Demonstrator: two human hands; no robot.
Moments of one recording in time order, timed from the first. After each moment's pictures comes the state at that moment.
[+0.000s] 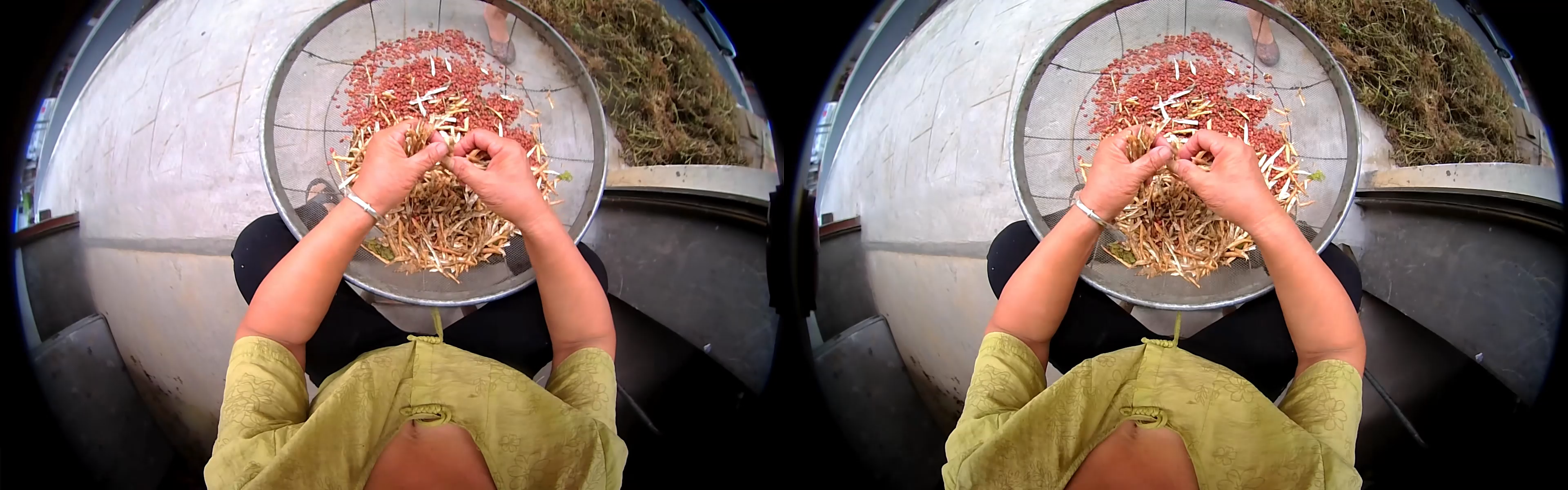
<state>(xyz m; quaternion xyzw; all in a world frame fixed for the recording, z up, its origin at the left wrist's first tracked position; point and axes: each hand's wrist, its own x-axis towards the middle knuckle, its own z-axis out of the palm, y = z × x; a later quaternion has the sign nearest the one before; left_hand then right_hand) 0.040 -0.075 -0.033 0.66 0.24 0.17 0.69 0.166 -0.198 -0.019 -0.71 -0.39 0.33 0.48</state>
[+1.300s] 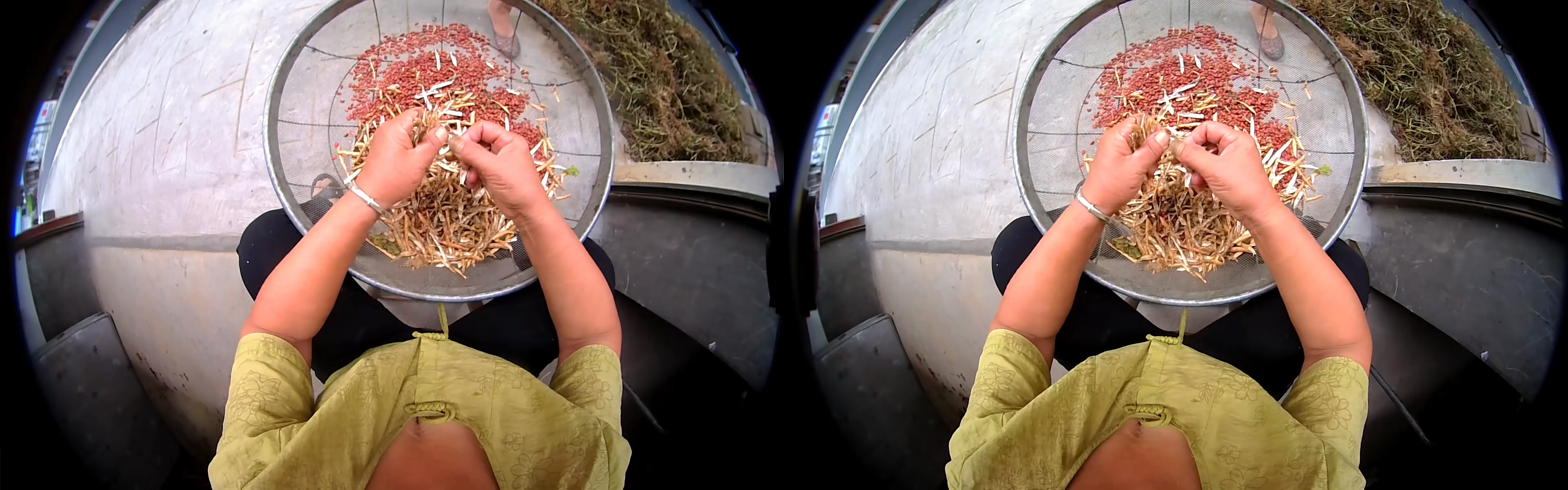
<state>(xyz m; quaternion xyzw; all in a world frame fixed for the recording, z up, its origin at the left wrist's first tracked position) 0.040 -0.075 -0.028 0.74 0.24 0.20 0.60 0.154 -0.194 -0.009 -0.64 -0.24 0.45 0.57</state>
